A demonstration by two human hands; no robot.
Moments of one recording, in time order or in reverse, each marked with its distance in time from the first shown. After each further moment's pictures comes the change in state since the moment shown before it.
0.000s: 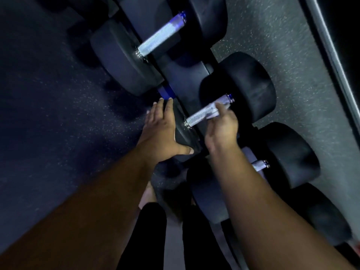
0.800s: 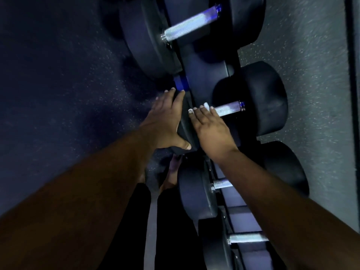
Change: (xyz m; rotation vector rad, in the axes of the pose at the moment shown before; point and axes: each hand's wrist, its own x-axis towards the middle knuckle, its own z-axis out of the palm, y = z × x) left_hand -0.002 0.012 -0.009 0.007 -0.066 -0.089; right_hand 0.006 -0.016 -0.028 -2.163 -1.025 -1.276
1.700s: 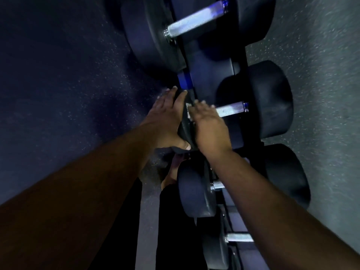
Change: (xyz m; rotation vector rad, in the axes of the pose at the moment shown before) left_hand 0.003 0.004 -0.002 0.029 -0.063 -0.037; right_hand 0.012 -0.014 -0.020 0.437 0.065 0.197
